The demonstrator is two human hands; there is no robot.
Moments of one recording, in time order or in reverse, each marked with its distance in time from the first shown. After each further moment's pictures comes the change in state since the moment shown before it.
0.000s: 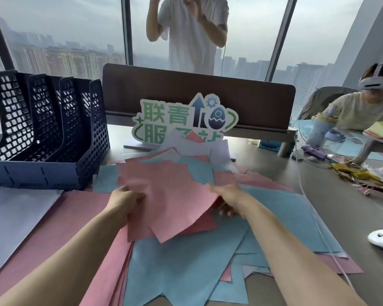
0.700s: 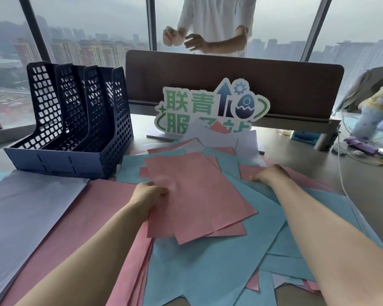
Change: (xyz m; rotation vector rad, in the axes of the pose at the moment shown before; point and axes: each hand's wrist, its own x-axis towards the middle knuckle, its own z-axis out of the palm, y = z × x) left_hand -0.003 -0.002 0.005 0.005 0.004 -0.003; right_hand 0.095 0.005 -0.042 -0.366 0.329 0.210
